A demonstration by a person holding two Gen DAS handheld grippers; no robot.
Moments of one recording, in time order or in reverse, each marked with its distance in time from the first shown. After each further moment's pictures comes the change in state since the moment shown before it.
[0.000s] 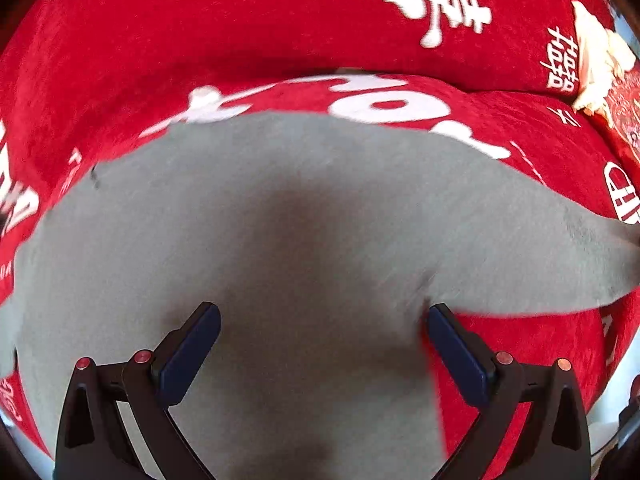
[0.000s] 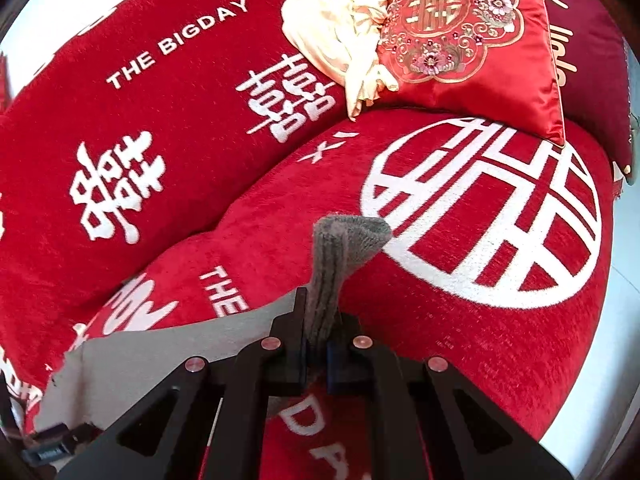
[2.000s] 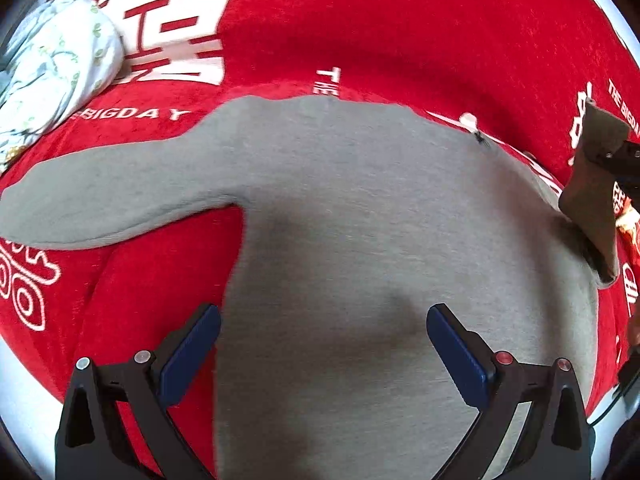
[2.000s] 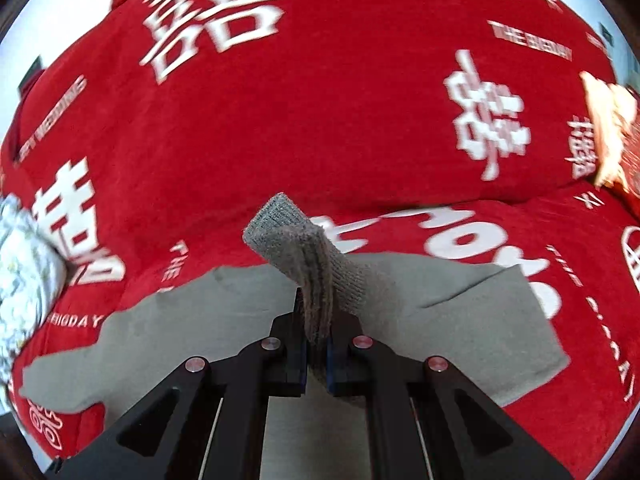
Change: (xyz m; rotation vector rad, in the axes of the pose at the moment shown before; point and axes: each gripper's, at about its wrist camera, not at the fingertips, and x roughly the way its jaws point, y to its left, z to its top) left arm -0.068 0.311 -0.139 -0.379 -0.120 0.006; right arm -0.061 0.434 -0.180 -0.498 0.103 0.266
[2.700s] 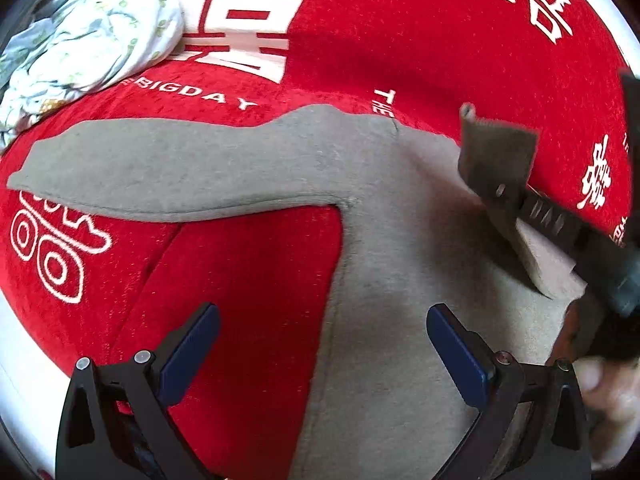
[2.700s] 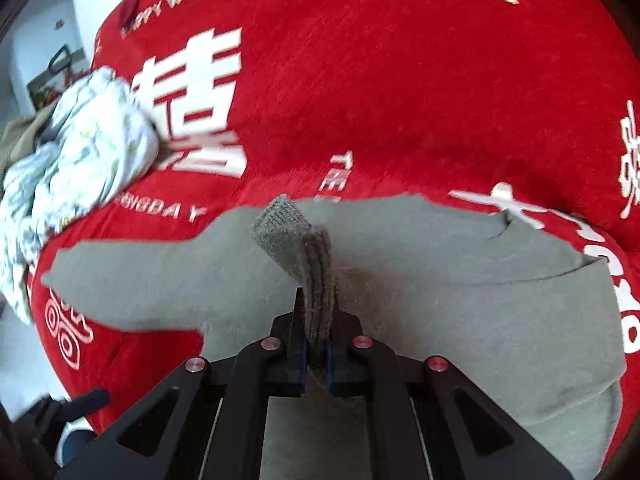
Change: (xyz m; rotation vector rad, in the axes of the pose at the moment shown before) left arm -0.025 0.063 -0.009 -0.136 -0.027 -0.012; right arm 0.027 0.160 -0.077 -0.330 0.149 0.238
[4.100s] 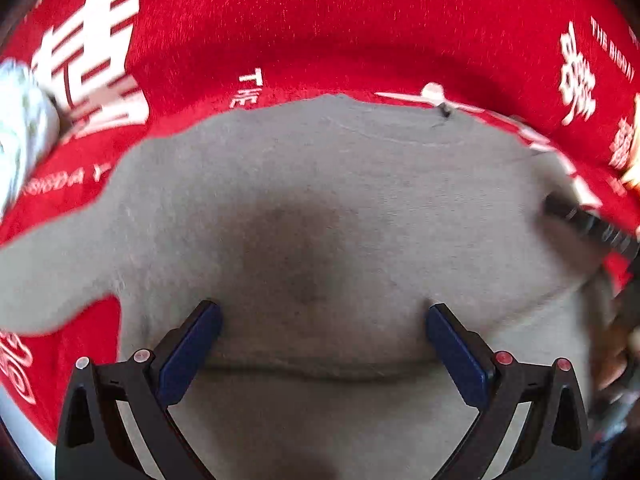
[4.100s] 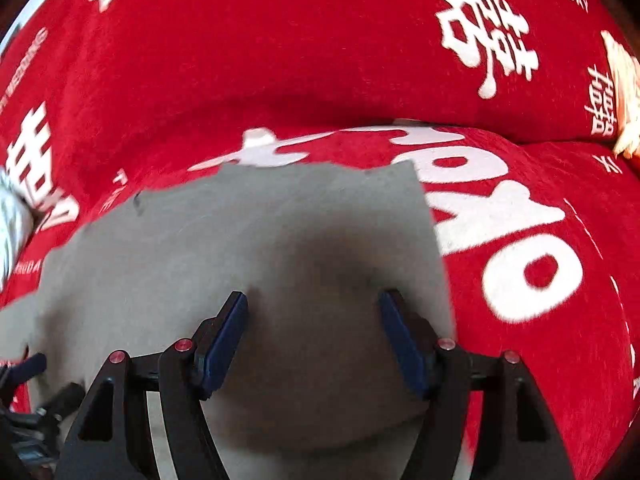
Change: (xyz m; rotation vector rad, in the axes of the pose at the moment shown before) left arm 0.080 -0.145 0.020 0.334 0.052 0.046; right arm -0.006 -0.262 -0.035 0.348 0.058 -0.220
